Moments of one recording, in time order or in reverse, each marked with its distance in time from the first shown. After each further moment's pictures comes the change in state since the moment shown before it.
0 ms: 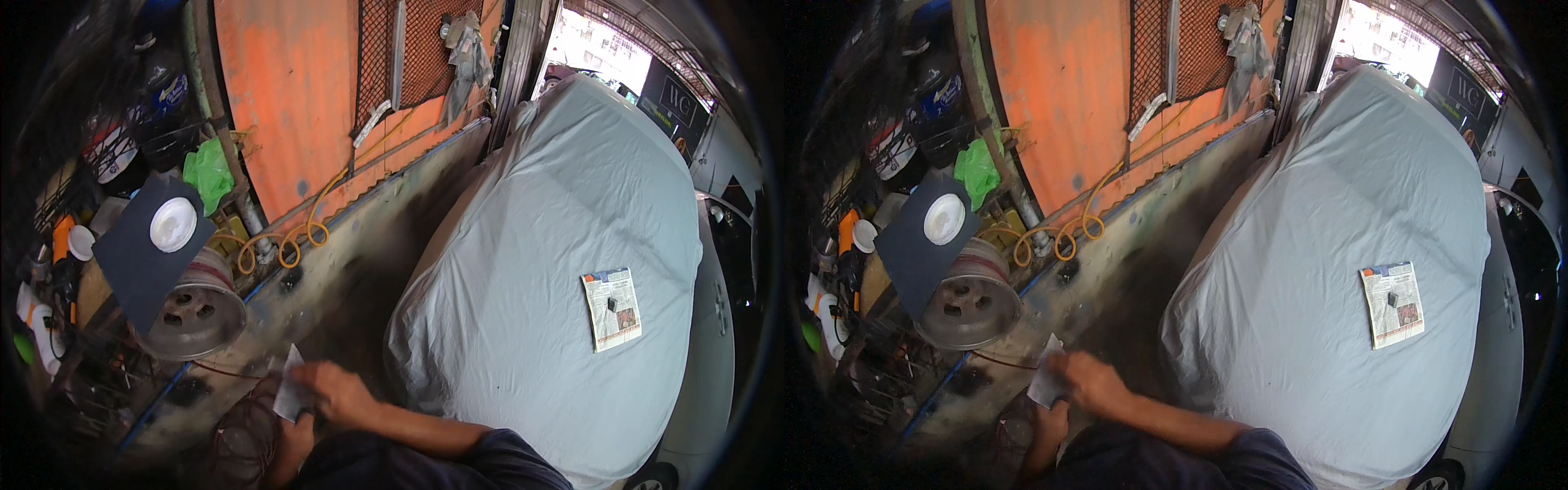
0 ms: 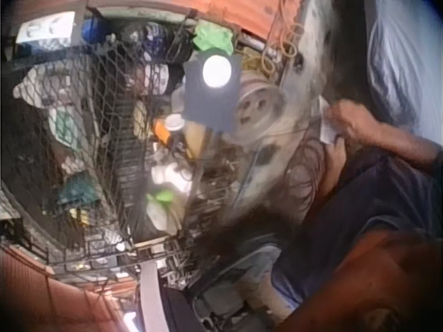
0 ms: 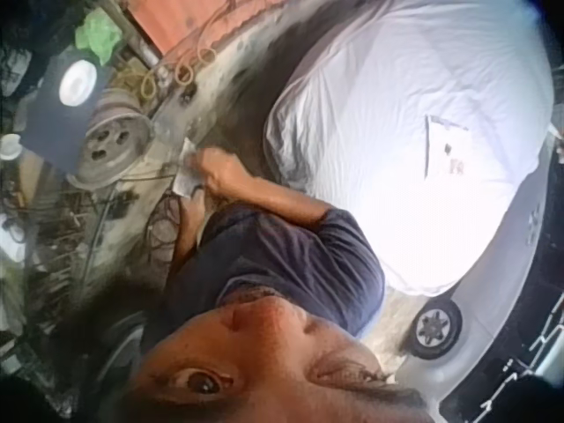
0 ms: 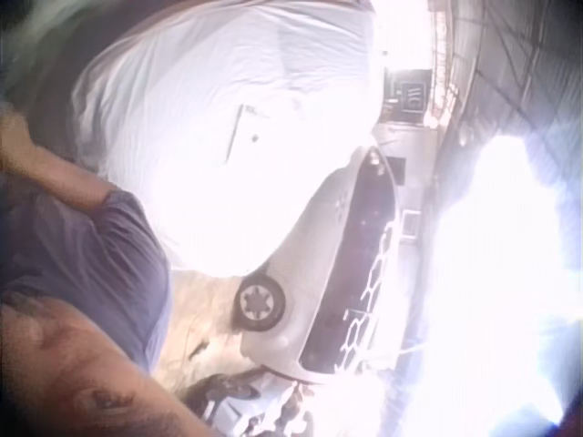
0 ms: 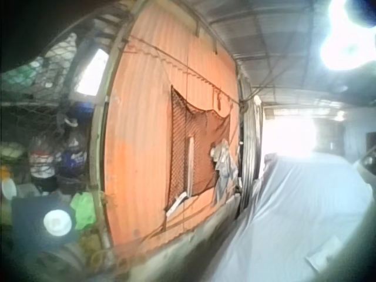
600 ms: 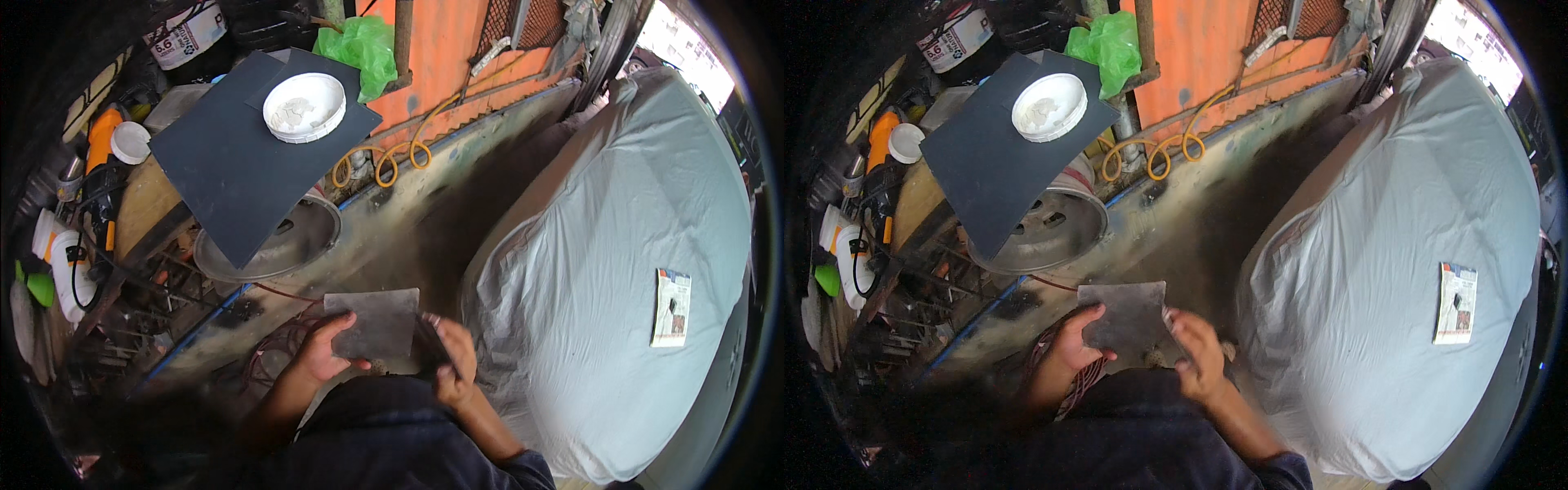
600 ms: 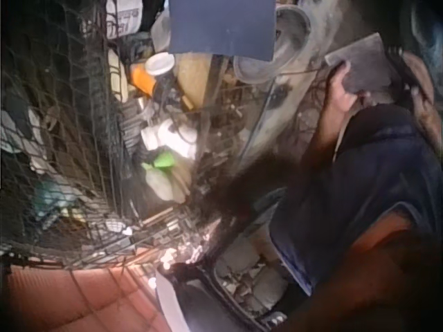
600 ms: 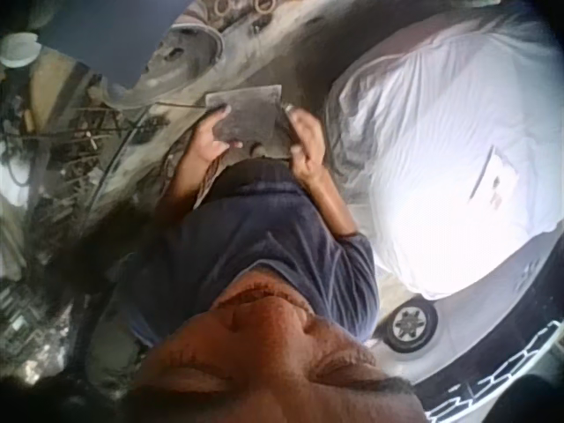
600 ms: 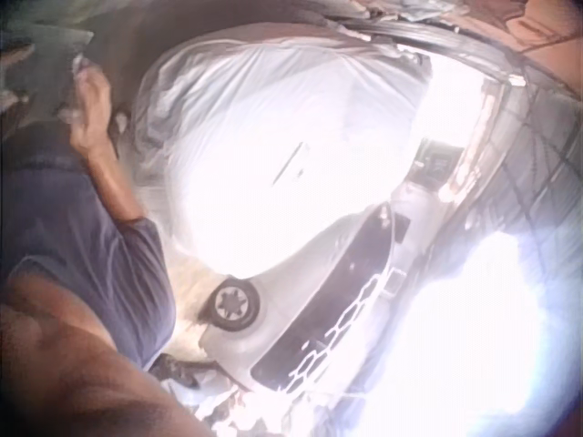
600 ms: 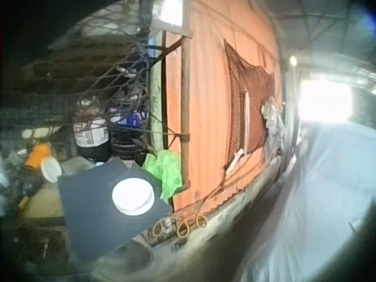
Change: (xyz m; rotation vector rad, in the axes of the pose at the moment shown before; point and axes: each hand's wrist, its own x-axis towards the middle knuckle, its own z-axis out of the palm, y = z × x) left_hand 0.069 -0.038 -0.160 -1.056 -0.215 -0.878; right_hand 0.000 -0.028 0.088 0.231 0.327 0.063
